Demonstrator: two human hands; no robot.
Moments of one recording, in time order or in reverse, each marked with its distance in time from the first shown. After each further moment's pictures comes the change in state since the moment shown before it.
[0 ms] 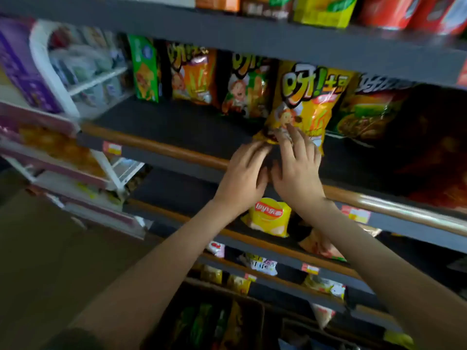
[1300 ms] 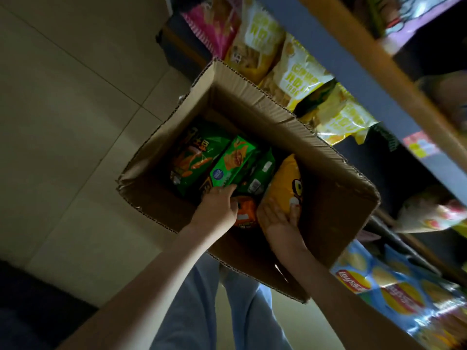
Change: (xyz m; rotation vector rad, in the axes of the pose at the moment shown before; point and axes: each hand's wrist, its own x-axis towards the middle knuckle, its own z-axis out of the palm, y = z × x) left_hand -0.616 -0.204 0.260 -0.359 -0.992 -1.394; right_hand -0.639 -0.039 0.386 -0.217 -1.622 -0.360
